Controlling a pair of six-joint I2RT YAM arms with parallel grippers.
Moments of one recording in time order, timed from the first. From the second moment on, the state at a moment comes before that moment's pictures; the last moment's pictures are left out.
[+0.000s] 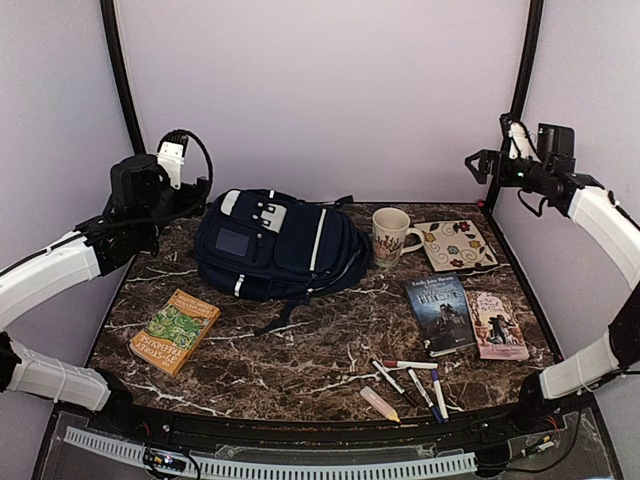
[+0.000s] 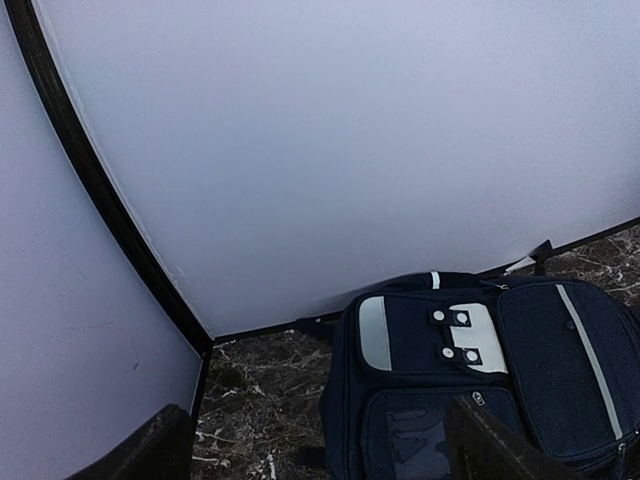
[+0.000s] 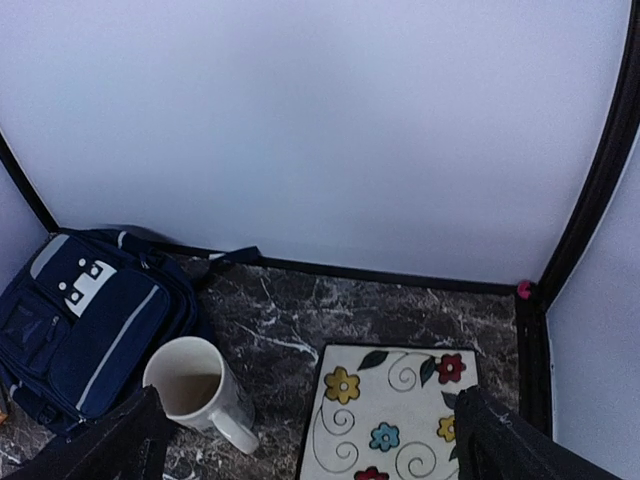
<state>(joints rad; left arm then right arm) -0.55 1.17 1.00 0.02 -0.60 0.19 0.02 1.34 1.30 -0.28 -0.31 0.03</state>
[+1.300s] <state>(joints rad) -0.95 2.04 1.58 -0.28 -0.11 -0.13 -0.03 1.07 0.67 -0.17 -0.36 -0.24</state>
